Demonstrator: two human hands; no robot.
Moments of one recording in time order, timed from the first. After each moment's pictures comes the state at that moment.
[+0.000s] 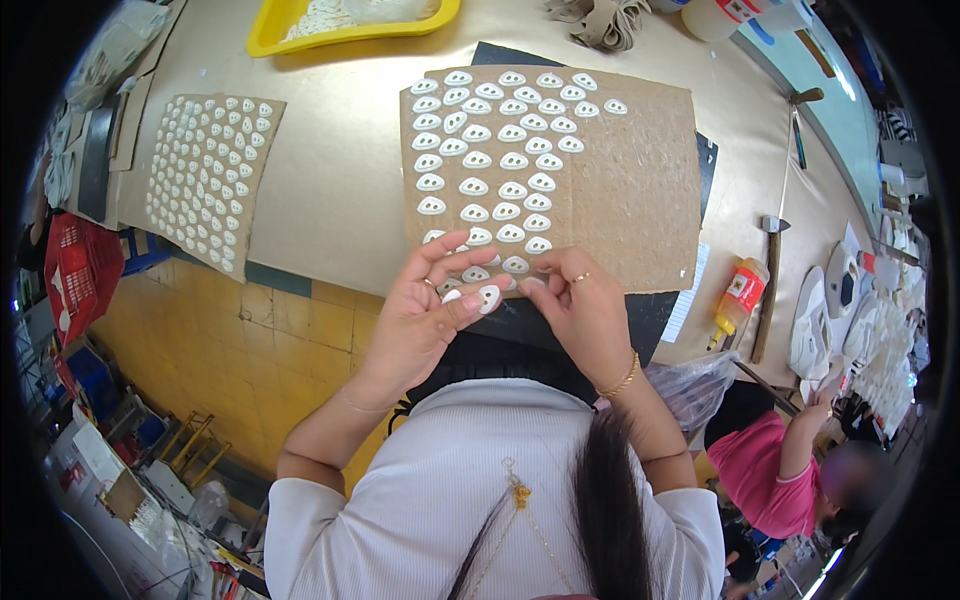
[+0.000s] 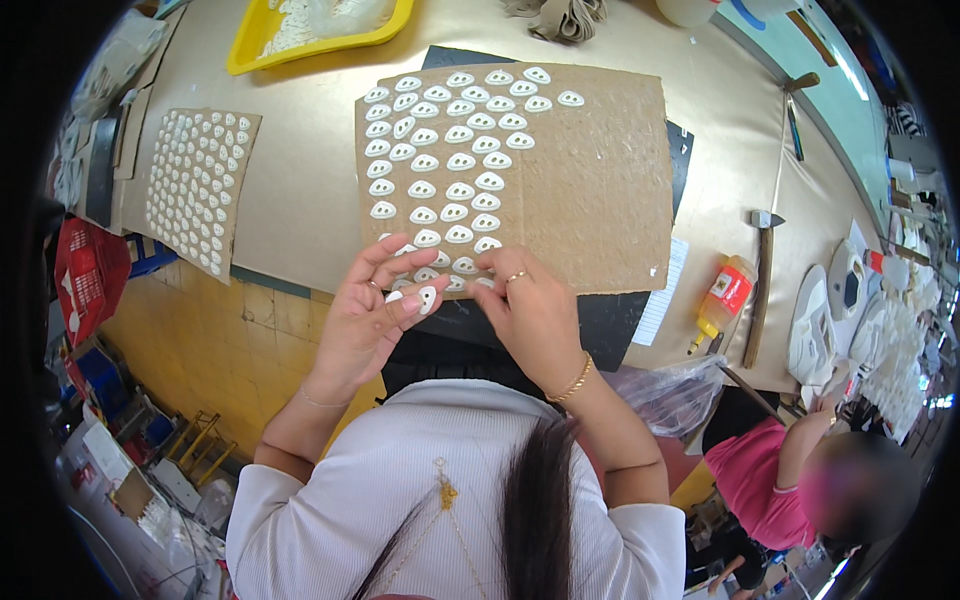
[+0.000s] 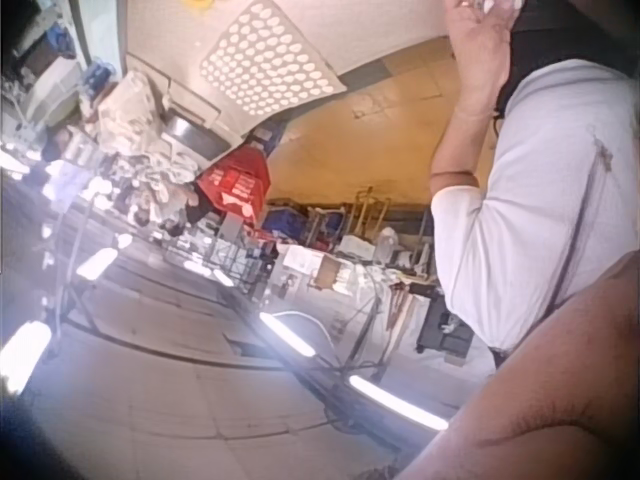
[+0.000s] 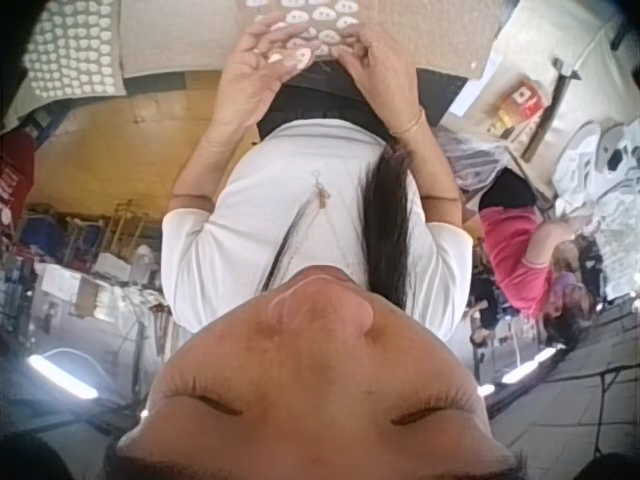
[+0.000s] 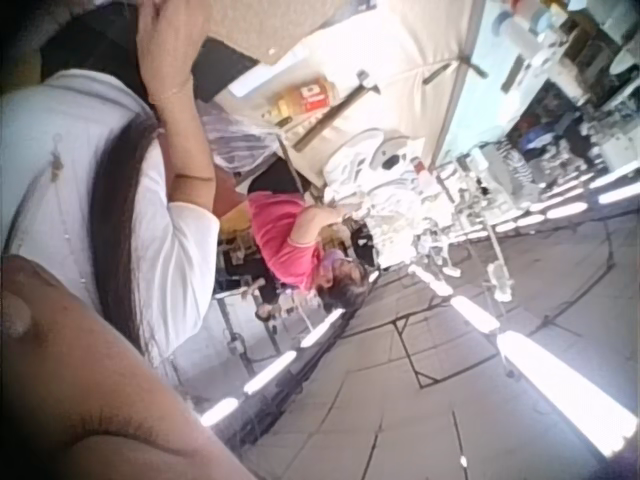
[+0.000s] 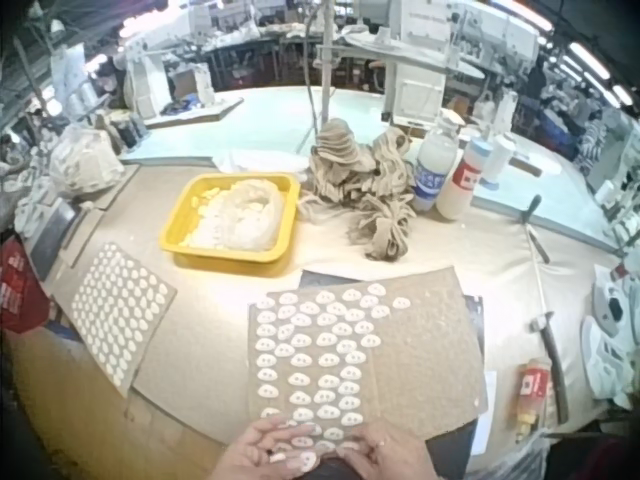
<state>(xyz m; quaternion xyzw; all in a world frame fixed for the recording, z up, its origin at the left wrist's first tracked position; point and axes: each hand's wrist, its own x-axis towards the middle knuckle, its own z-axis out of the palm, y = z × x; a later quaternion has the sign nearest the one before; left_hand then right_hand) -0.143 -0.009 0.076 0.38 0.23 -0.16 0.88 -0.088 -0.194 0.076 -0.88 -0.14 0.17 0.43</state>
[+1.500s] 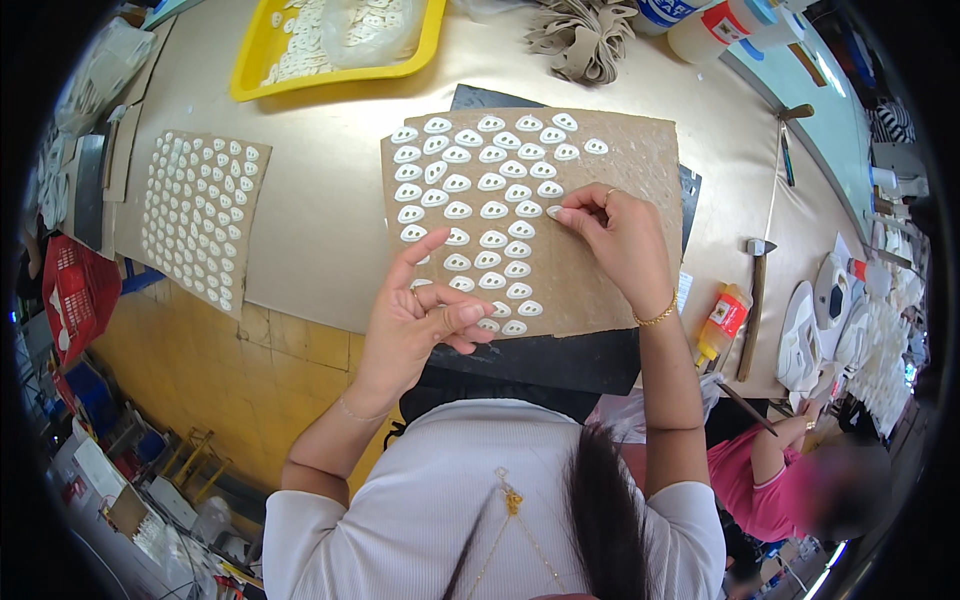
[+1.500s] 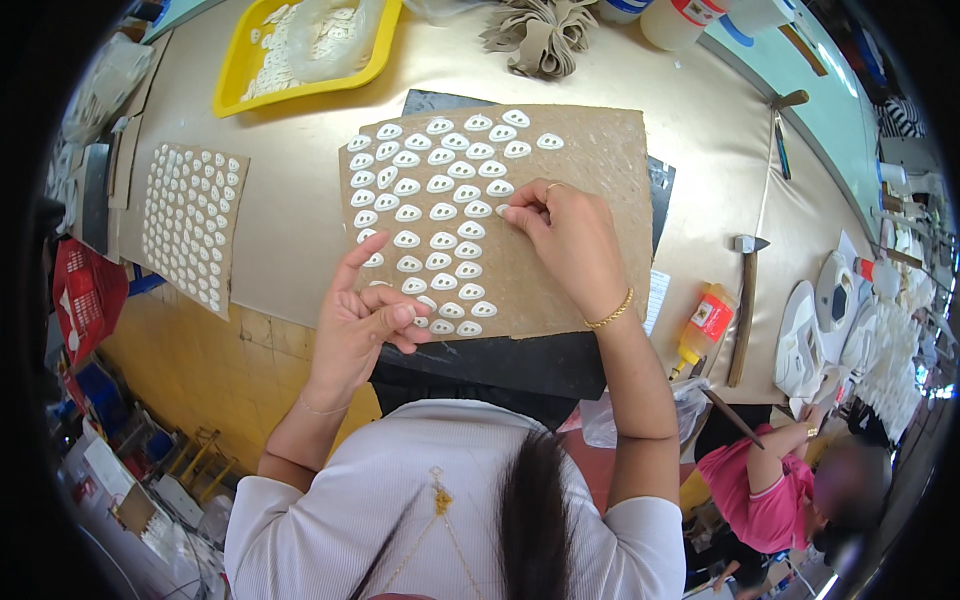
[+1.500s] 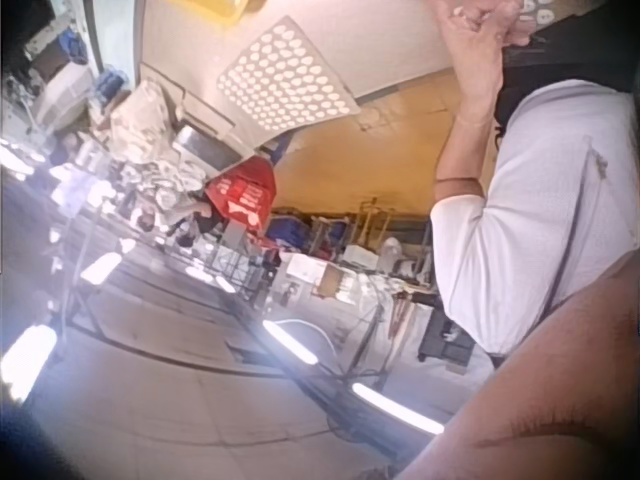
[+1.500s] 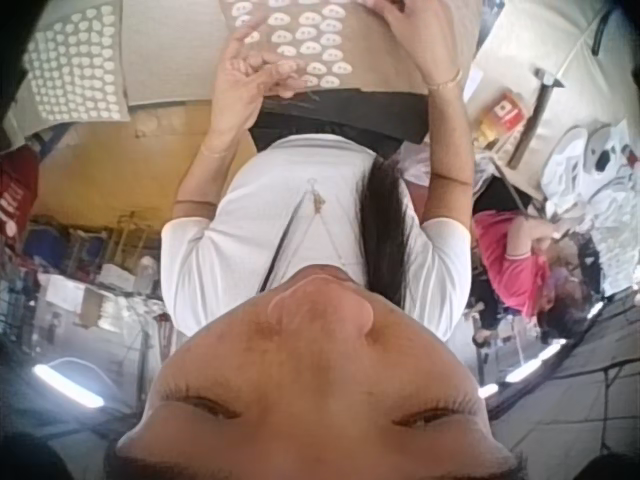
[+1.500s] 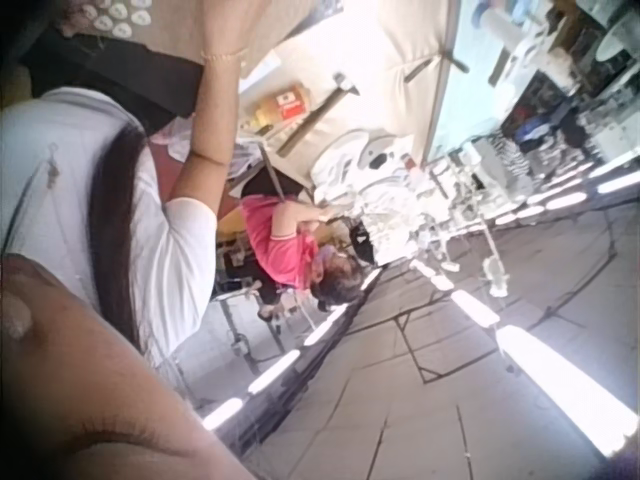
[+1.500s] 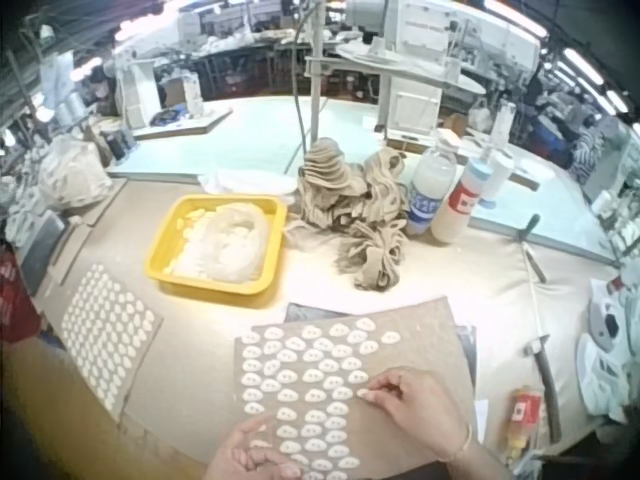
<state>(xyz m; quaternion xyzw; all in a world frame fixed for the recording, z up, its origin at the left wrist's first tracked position) -0.096 -0.004 0.089 0.49 0.25 -0.17 0.82 0.029 -0.211 0.072 -0.90 -0.11 0.17 0.39</state>
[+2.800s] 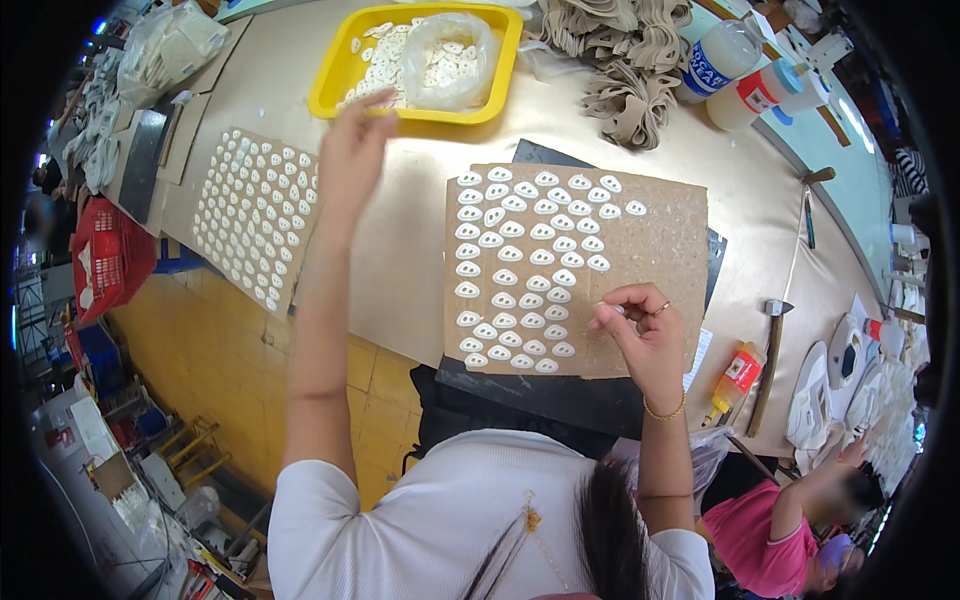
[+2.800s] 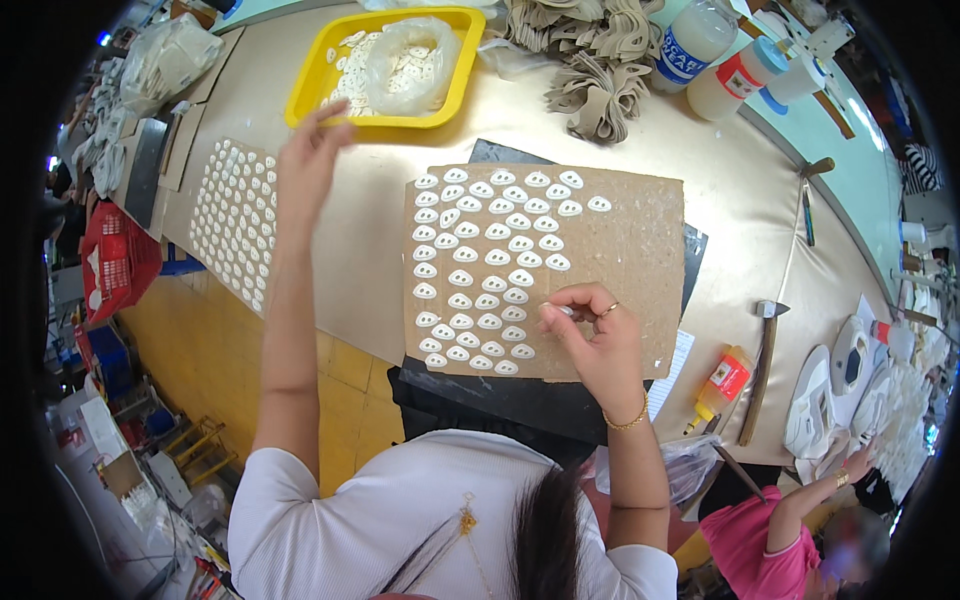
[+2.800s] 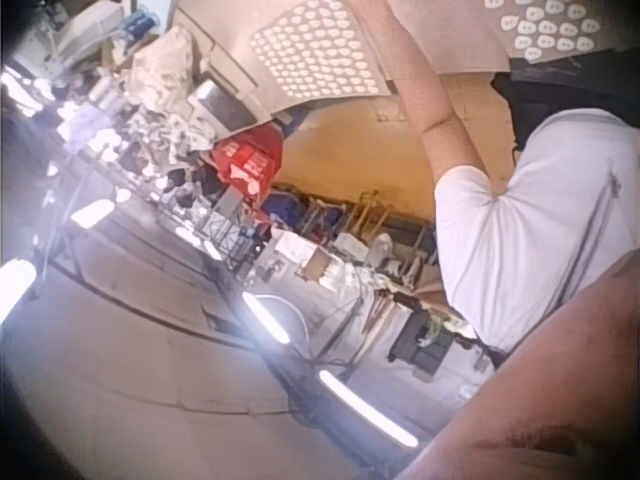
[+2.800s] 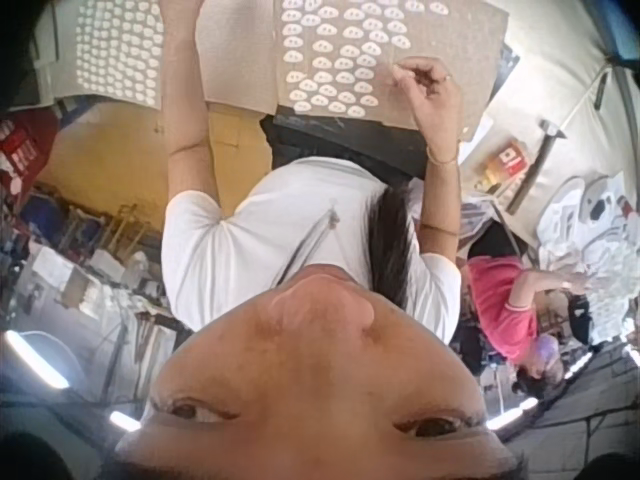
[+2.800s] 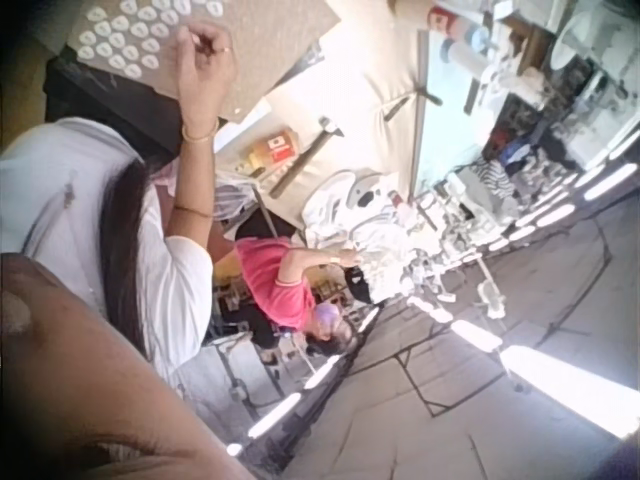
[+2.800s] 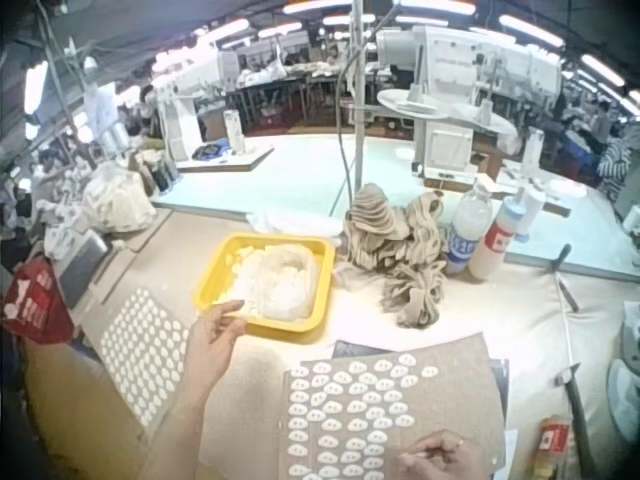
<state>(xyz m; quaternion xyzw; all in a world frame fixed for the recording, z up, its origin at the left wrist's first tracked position) 0.040 0.120 0.078 0.86 0.20 0.11 0.46 -0.024 -0.222 0.077 -0.73 -0.04 0.21 0.64</state>
